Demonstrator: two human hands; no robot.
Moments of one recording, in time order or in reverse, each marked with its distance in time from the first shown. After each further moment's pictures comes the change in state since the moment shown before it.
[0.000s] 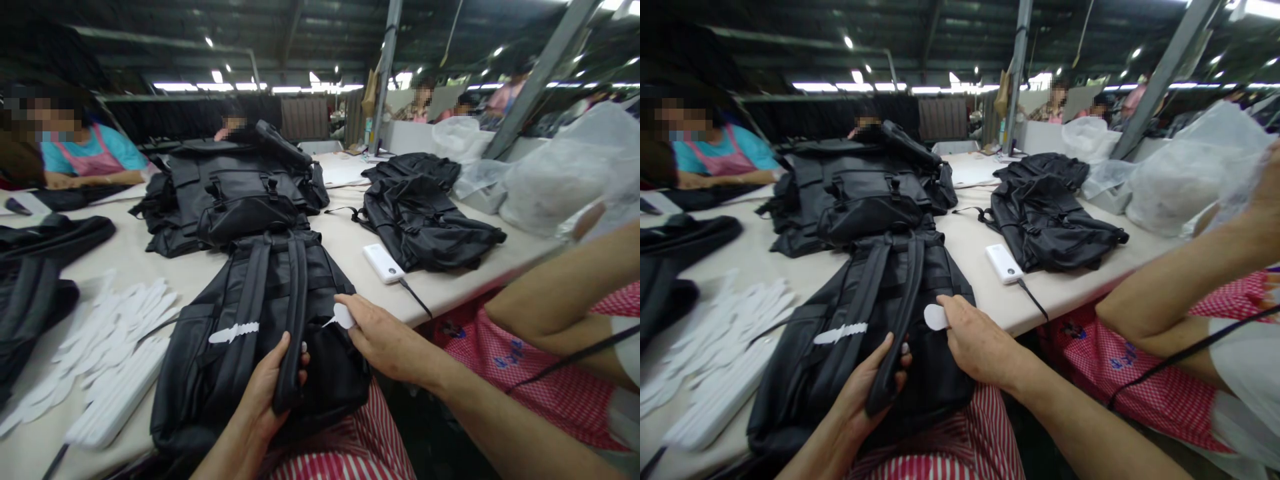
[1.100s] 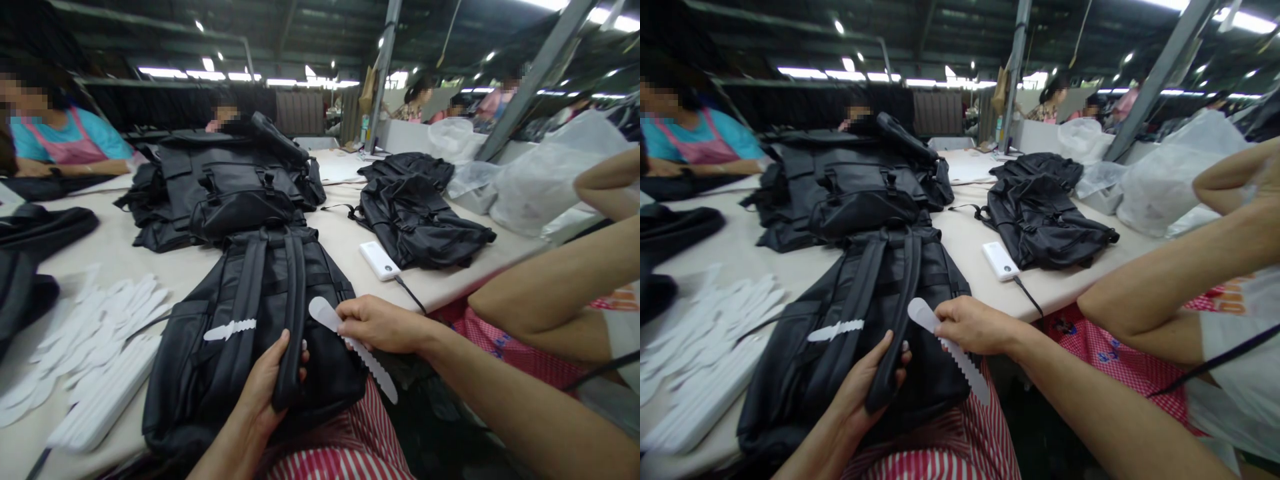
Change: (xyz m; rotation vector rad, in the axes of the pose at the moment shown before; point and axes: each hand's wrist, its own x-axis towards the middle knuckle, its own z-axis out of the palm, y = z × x) left_hand 0.004 -0.001 -0.004 0.077 0.007 0.004; right_hand 0.019 -0.002 -0.013 0.308 -0.362 0.172
